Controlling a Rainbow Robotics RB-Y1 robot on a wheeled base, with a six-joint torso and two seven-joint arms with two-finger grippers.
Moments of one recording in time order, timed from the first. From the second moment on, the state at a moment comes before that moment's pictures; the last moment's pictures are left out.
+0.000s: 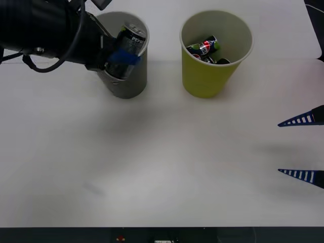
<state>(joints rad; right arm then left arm) 0.26 -1.13 -0.26 -2.01 1.31 -1.13 -0.09 -0.76 0.61 -0.01 -2.00 -1.96 -1.57 1.37</state>
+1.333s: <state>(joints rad) 0.26 -1.13 -0.26 -2.01 1.31 -1.13 -0.09 -1.34 0.19 -0.39 -1.09 -2.30 -1.10 1.29</state>
